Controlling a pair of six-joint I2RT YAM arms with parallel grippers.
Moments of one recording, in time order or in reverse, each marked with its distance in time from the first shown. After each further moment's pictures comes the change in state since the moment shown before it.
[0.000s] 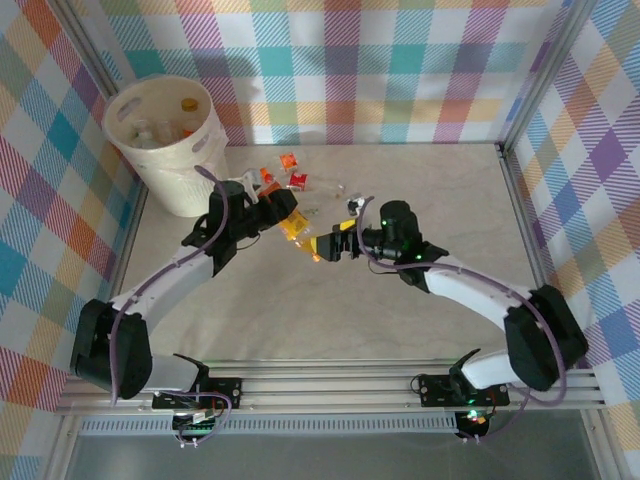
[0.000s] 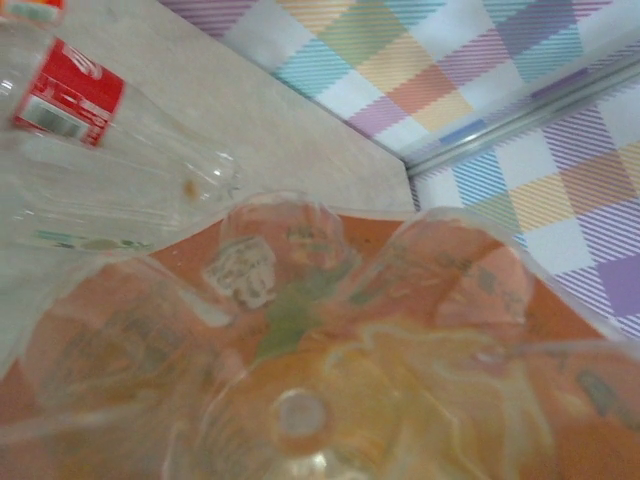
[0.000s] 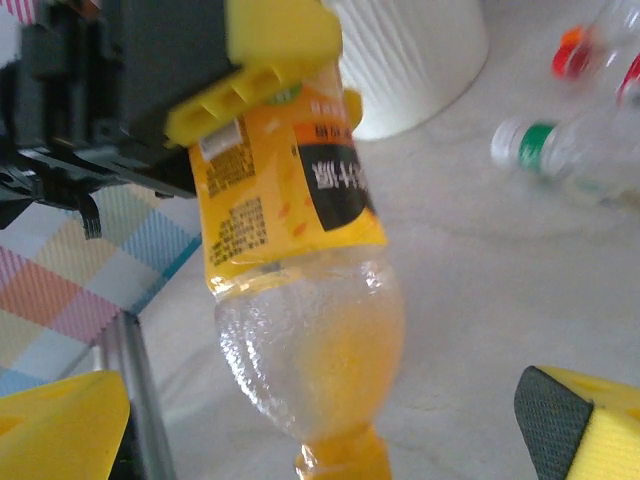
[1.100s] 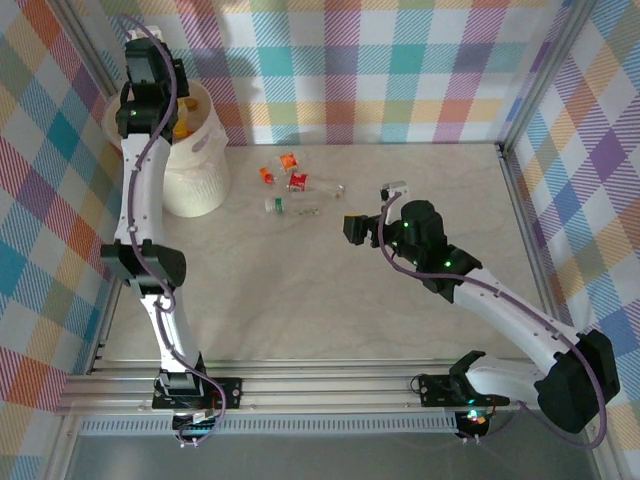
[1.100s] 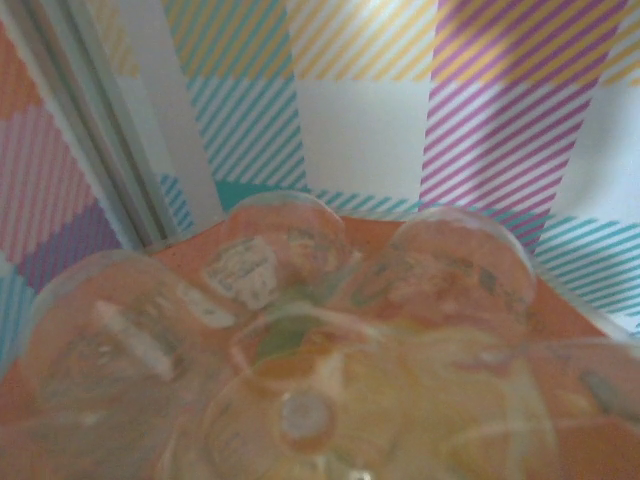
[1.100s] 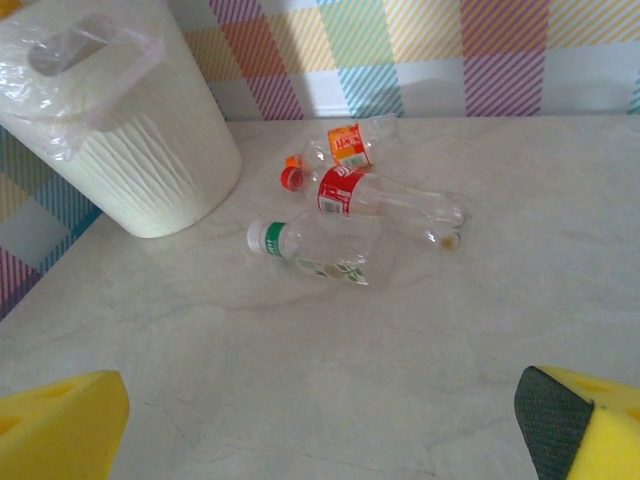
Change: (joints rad) left arm 0.412 0.737 1.592 -0.724 -0.590 0.800; right arm 0.000 -0.229 0.033 -0.300 0.522 -0.074
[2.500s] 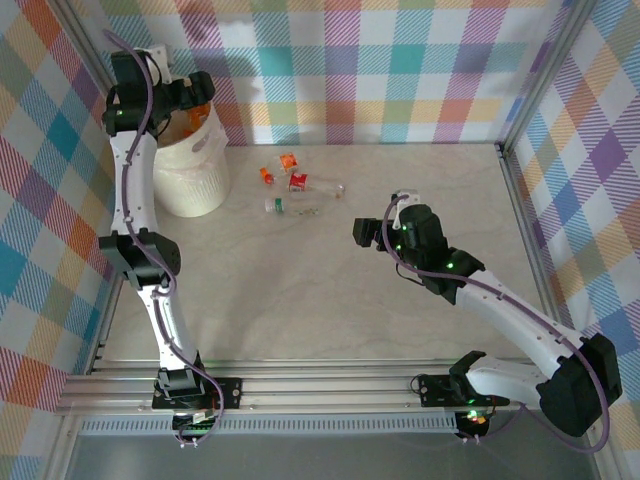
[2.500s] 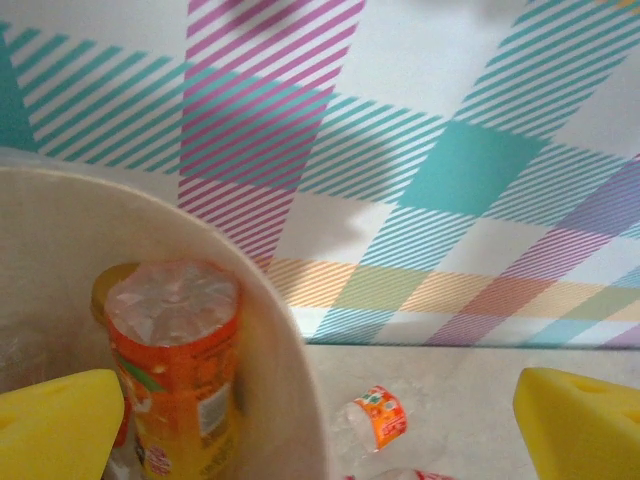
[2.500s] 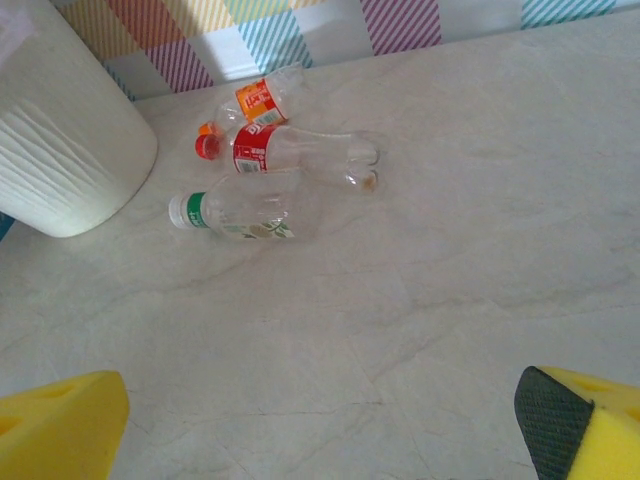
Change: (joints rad) left arm 0.063 0.042 0.009 -0.105 0.596 -0.192; right arm 0.000 -0.014 -0.001 -0.148 0.123 0.124
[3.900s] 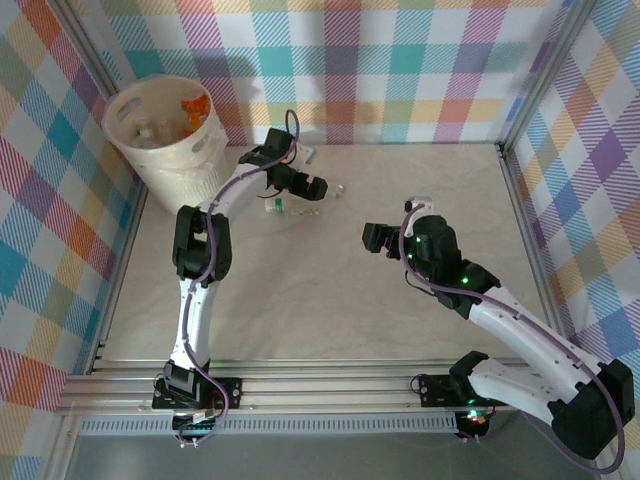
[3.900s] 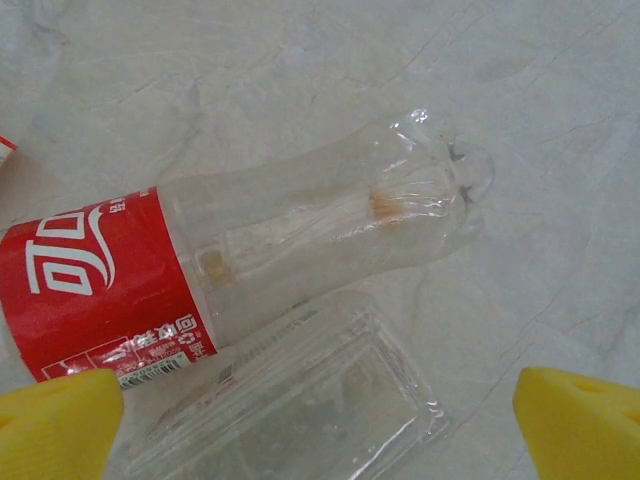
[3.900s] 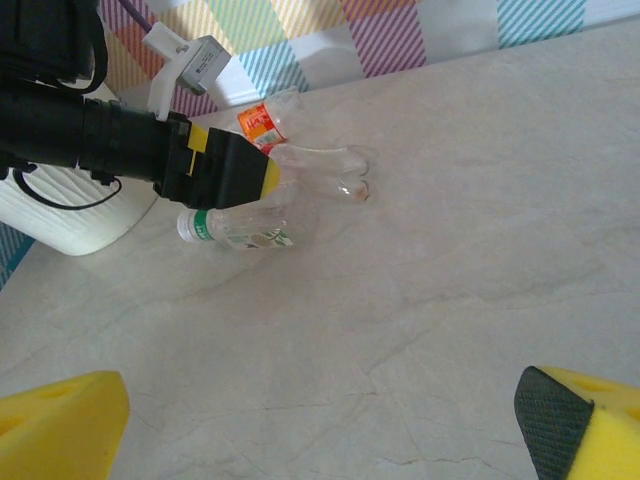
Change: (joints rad) left arm -0.427 0.190 -0.492 0.130 0.016 0.285; right arm 0.000 -0.142 -0.073 -0.016 0.022 0.025
